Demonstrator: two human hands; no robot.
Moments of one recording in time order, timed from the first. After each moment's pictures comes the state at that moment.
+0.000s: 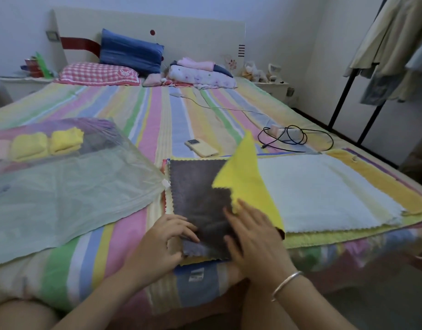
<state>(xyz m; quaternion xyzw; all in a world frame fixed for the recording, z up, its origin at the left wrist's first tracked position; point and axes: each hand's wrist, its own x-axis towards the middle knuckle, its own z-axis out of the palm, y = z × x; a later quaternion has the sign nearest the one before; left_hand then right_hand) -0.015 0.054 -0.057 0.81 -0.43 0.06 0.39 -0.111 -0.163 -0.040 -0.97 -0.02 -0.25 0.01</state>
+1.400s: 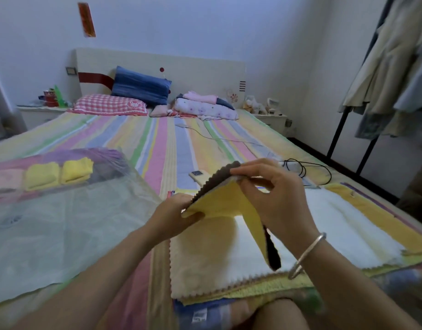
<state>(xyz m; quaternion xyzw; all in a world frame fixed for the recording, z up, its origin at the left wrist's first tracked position) 0.078 0.011 0.019 0.83 -0.43 0.12 0.34 -0.090 -0.149 0.129 -0.82 -0.08 -0.41 0.40</state>
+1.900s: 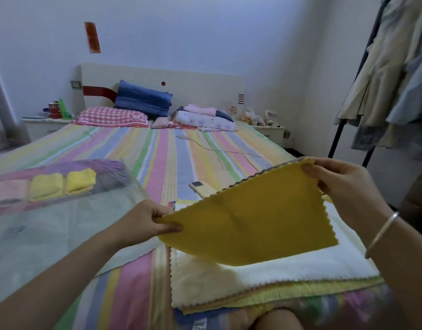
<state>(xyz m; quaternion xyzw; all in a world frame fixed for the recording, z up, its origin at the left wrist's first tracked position) 0.061 0.074 0.063 0.79 -0.40 -0.08 0.46 -0.115 -0.246 0.171 -0.71 0.15 -0.34 0.60</state>
